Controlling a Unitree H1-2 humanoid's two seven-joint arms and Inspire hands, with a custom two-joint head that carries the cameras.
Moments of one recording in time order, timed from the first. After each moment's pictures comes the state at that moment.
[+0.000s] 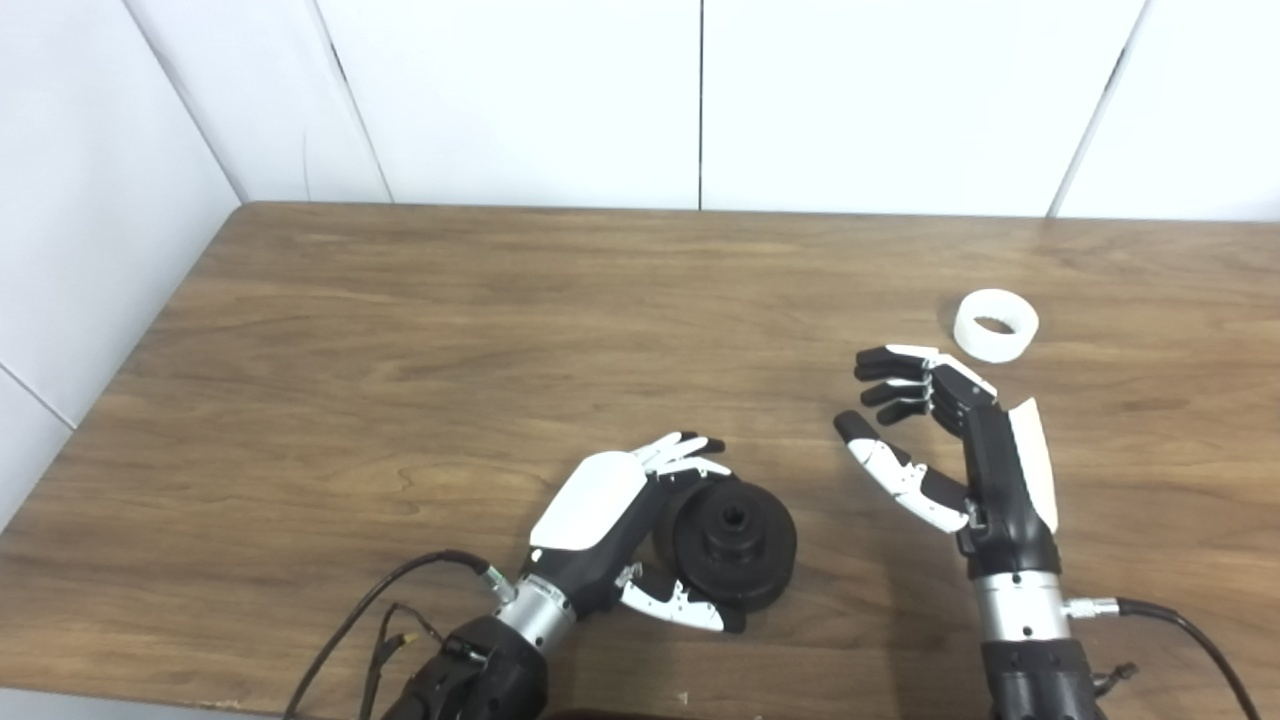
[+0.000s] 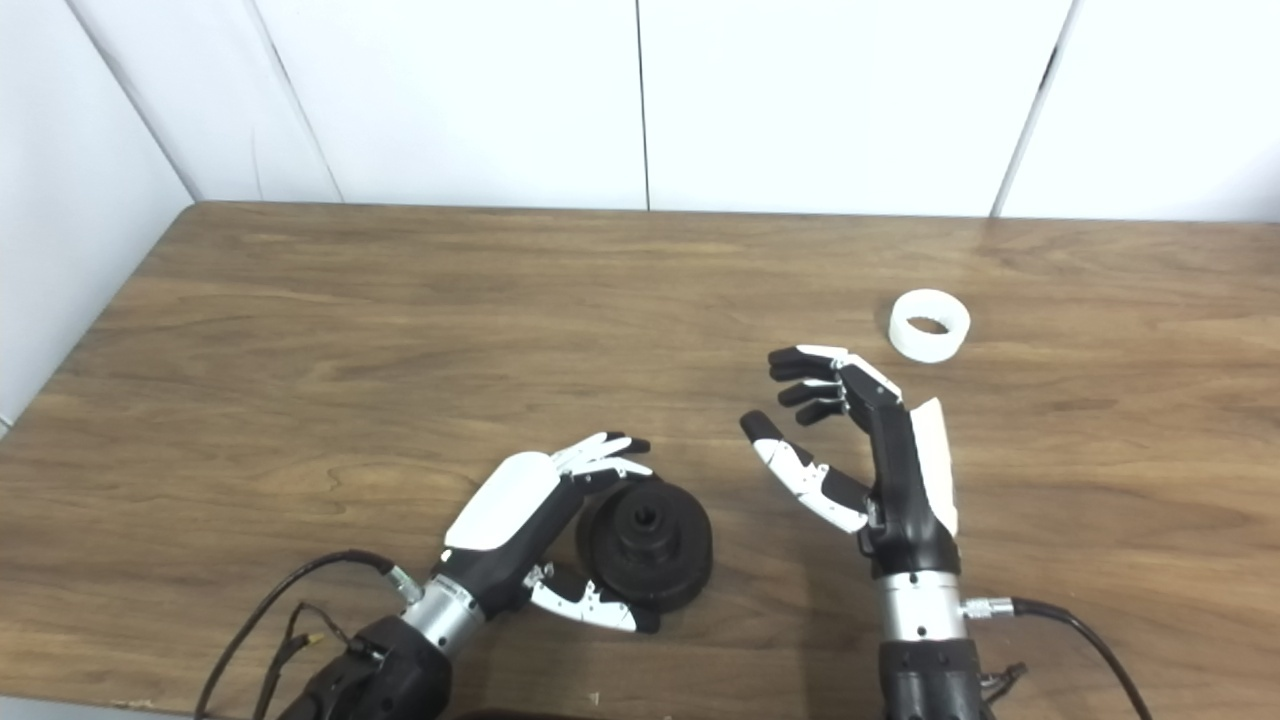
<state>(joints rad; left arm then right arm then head) 0.05 0.22 -0.42 -0.30 0.69 0.07 -0.13 0.08 -0.06 0.21 -0.31 -0.38 -0.05 -0.20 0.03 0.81</state>
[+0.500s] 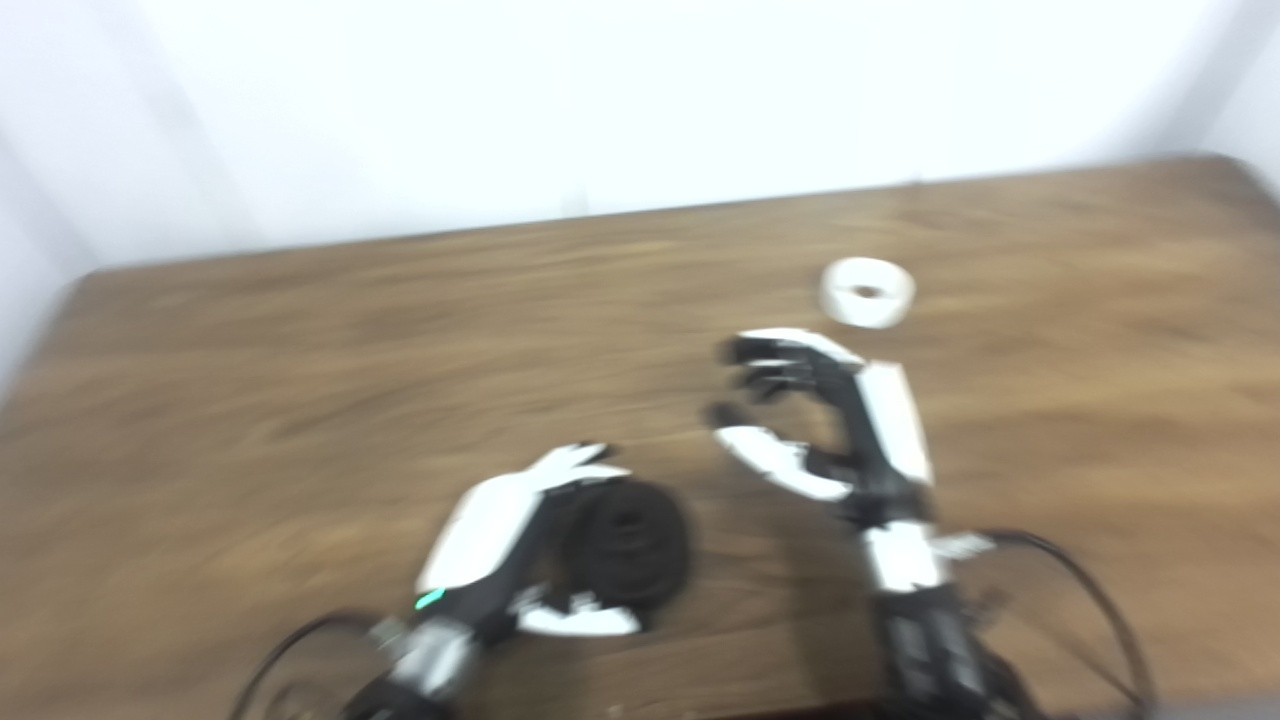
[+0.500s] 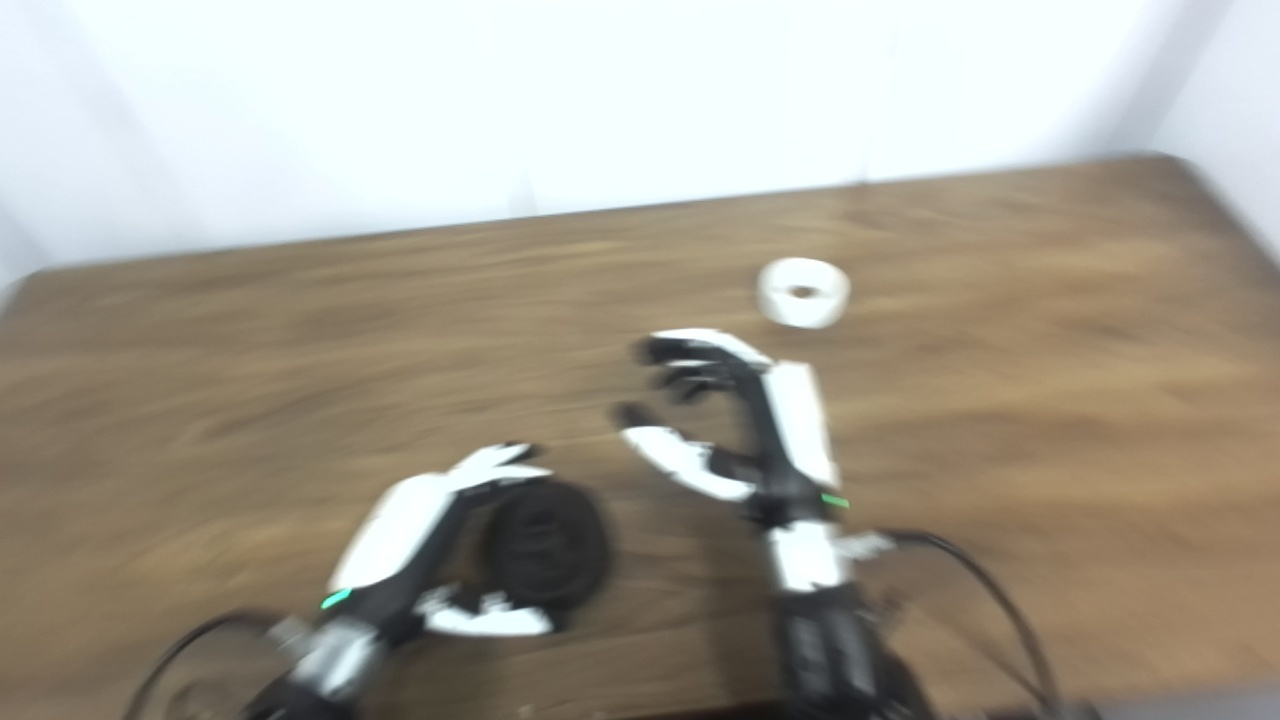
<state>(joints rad) 0.07 0.23 -0.35 -0.30 0.63 0.03 -0.17 0.07 -0.04 0.27 -0.29 -0.44 -0.02 -0.24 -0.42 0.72</state>
